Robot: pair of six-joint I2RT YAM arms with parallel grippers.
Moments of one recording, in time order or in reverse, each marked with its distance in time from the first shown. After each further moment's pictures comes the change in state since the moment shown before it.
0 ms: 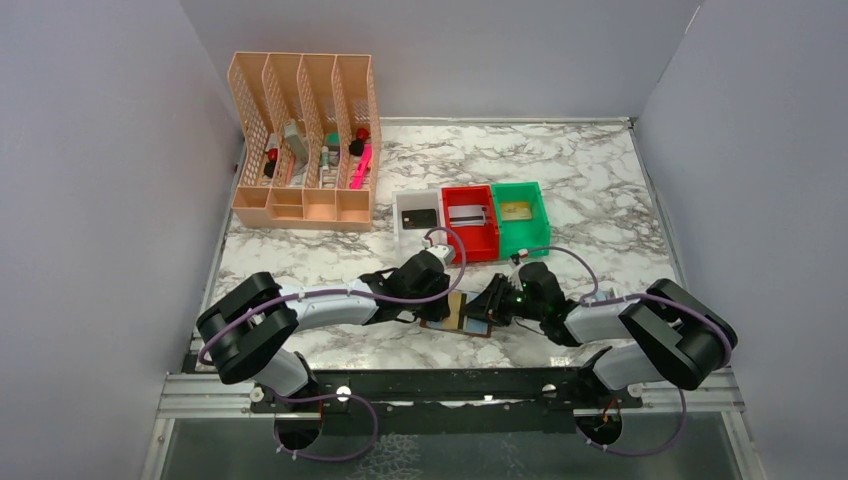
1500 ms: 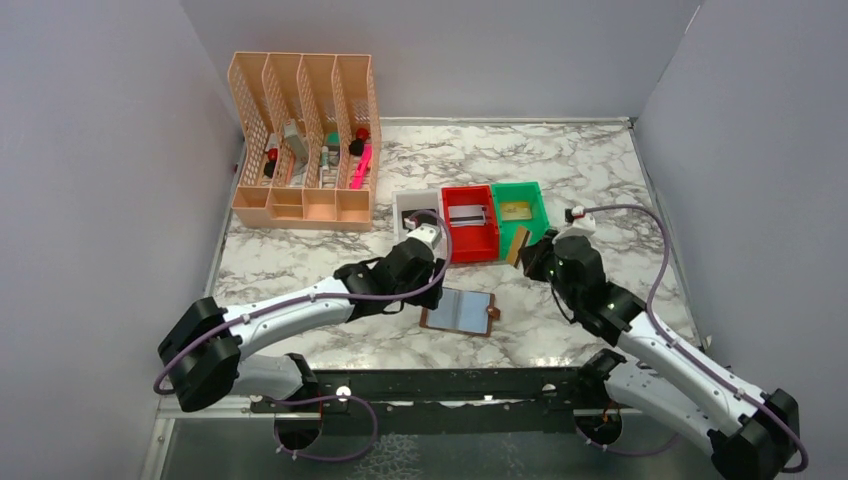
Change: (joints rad) left arm 0.006 -0.200 0.104 -0.280 -0.208 0.085; right arm -0.013 -0.667 0.310 -0.831 0.692 -0.477
